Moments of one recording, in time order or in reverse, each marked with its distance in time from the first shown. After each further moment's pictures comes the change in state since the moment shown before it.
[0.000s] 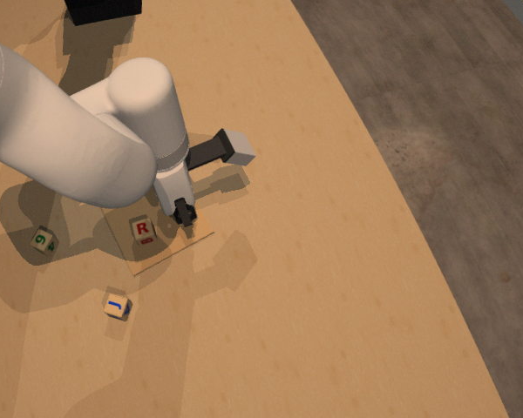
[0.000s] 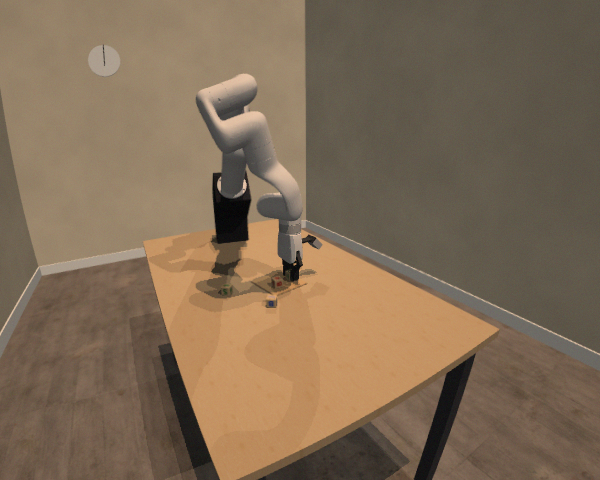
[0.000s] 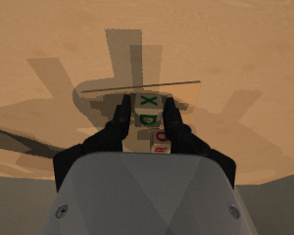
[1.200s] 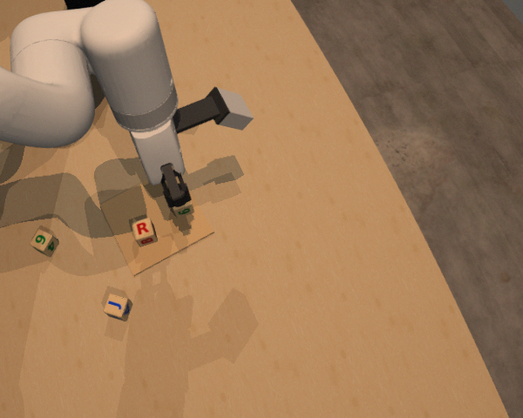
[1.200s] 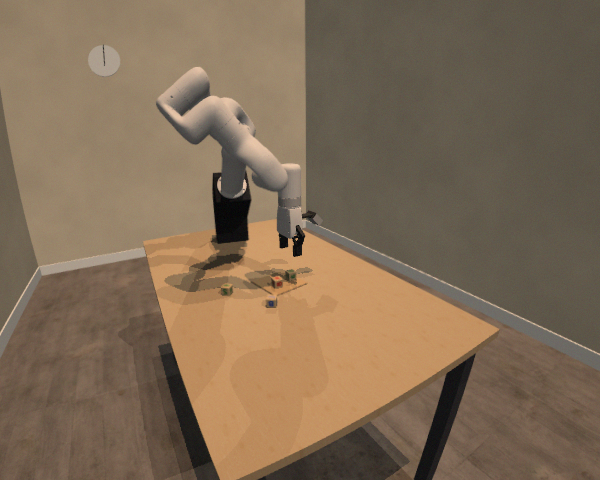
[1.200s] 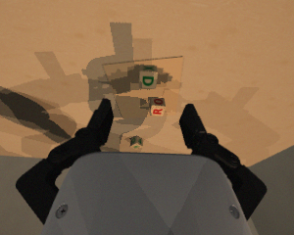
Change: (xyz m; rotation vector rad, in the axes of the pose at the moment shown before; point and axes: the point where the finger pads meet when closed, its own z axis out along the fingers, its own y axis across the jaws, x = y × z) arm 0.000 0.000 -0.087 0.002 0.000 0.000
